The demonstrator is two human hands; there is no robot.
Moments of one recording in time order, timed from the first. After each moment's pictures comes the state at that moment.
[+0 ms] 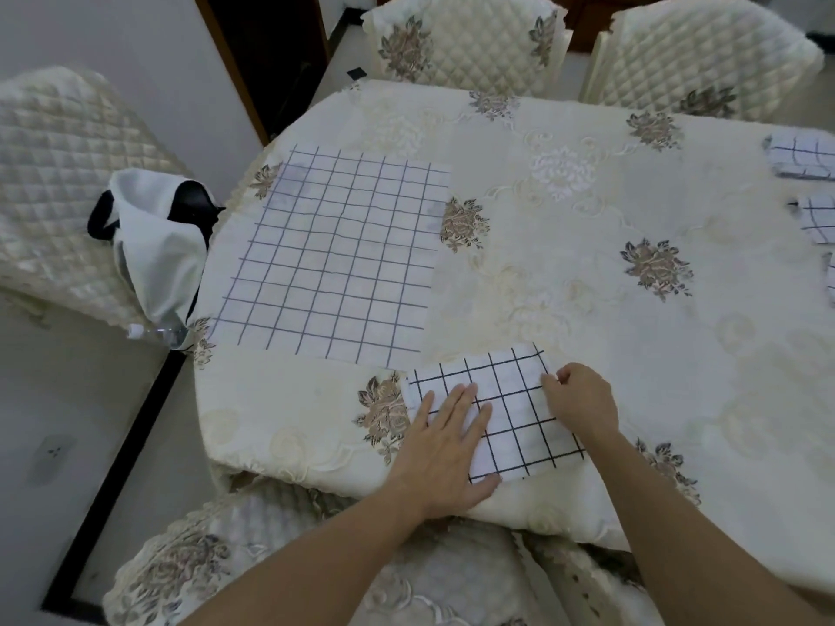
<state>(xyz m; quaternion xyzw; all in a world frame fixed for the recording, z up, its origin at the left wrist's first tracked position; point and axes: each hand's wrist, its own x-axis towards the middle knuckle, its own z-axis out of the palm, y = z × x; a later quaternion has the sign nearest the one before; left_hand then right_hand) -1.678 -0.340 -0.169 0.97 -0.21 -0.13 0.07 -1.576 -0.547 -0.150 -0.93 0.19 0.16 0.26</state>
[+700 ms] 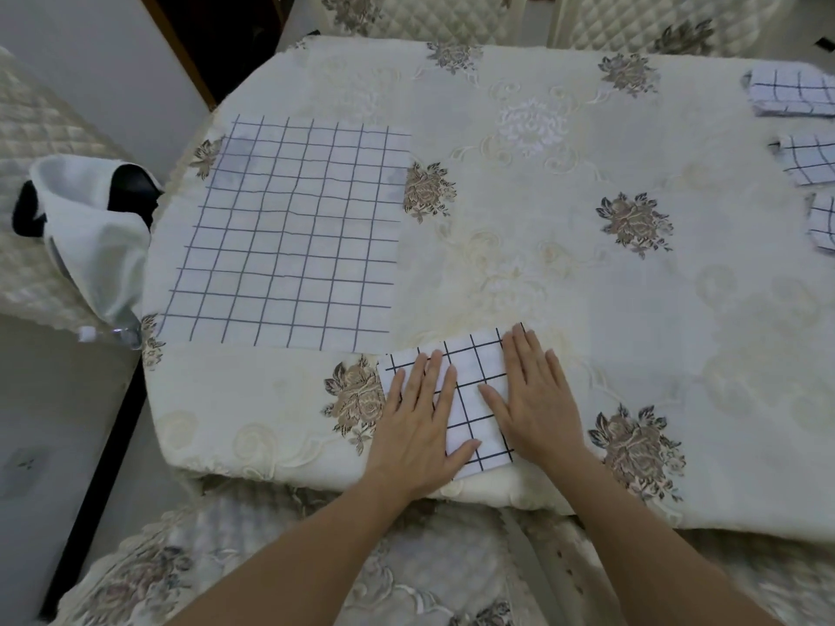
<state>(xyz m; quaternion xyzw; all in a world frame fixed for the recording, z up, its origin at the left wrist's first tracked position) -1.674 -0.349 -0.187 0.98 -0.15 -0.11 0.06 -1.628 -0.547 -0.198 -0.99 -0.12 0.06 0.07</state>
